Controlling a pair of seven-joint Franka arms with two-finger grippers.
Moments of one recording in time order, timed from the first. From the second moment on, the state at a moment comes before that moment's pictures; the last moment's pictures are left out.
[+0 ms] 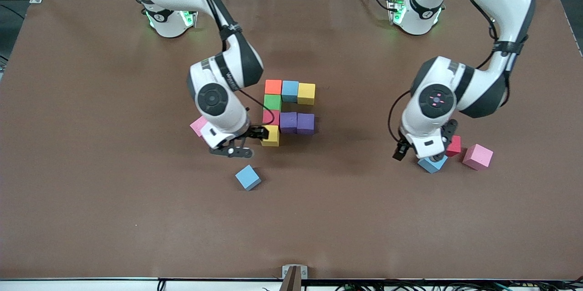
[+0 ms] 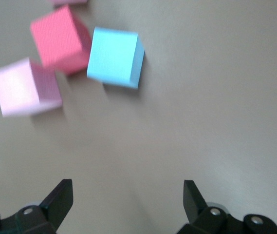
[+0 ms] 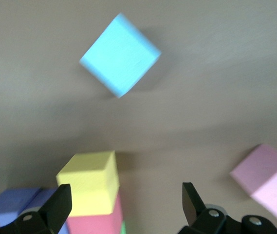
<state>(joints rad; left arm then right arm) 0.04 0.40 -0.38 -1.84 0.30 2.10 -1.45 0.85 0.58 -0.39 -1.59 0.33 2.08 0.50</state>
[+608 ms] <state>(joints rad) 0.23 0.45 -0.38 -1.91 0.30 2.28 -1.08 0.83 0.58 -0.55 -1.60 0.33 2.02 0.58</state>
